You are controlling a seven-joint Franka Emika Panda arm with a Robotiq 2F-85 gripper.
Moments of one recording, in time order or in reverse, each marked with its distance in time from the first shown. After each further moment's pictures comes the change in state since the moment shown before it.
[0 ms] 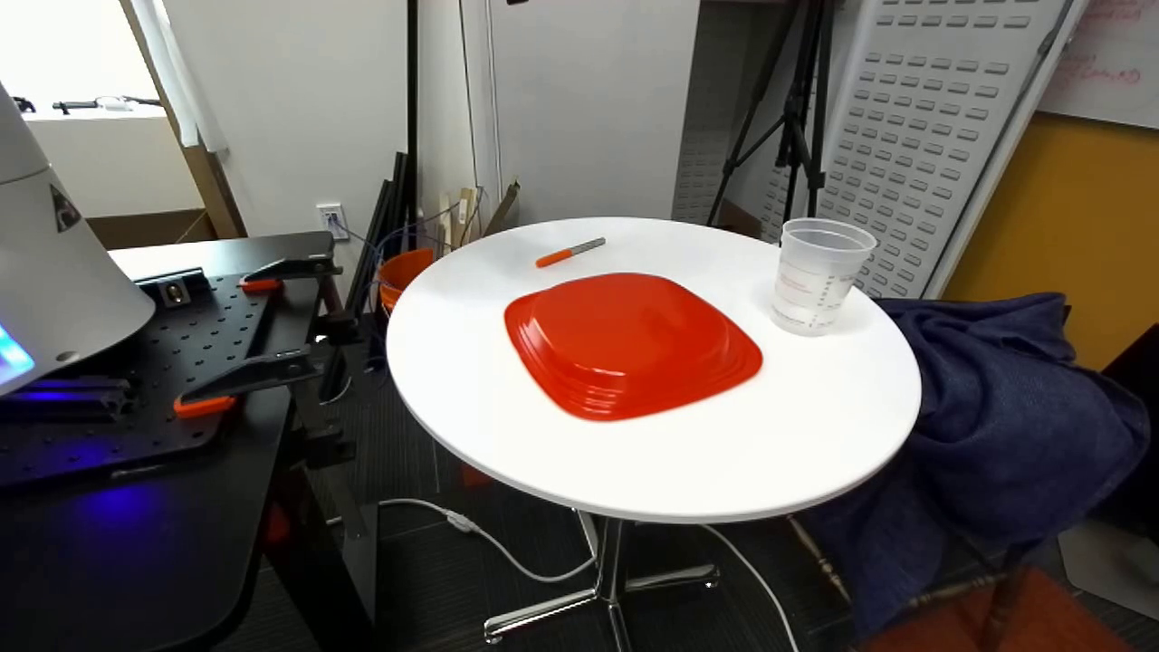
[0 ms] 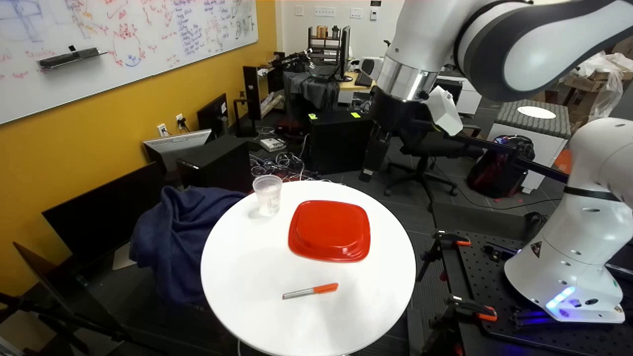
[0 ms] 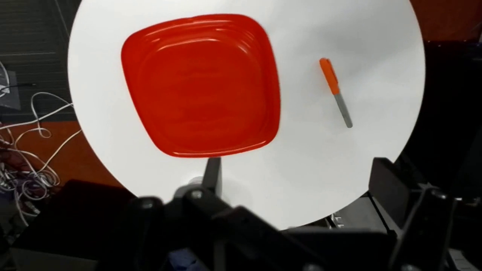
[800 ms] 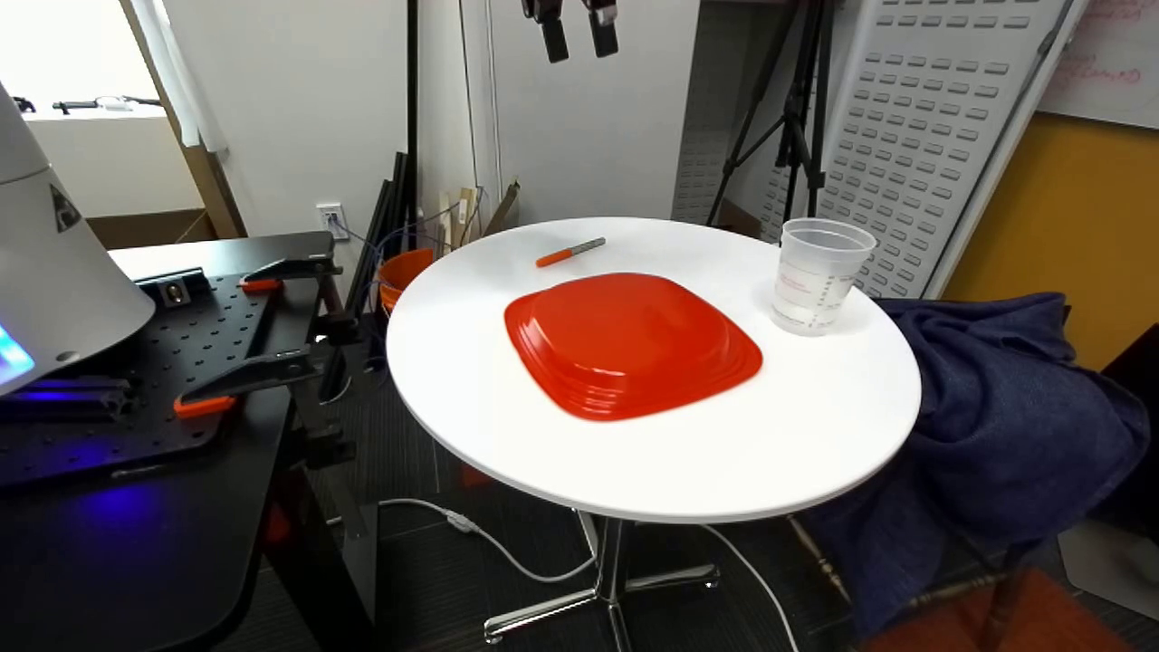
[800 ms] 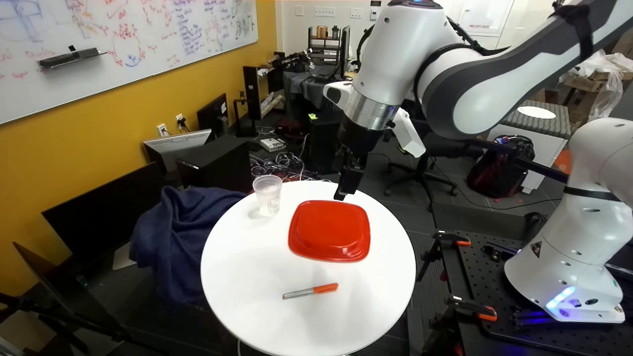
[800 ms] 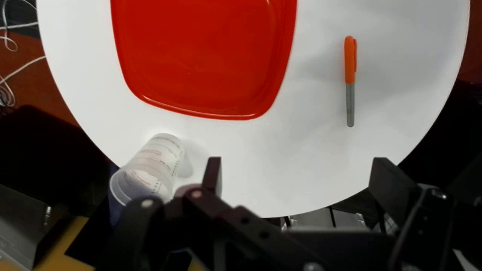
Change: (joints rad) arm 0.020 0.226 -0.002 0.072 -0.074 0.204 -0.215
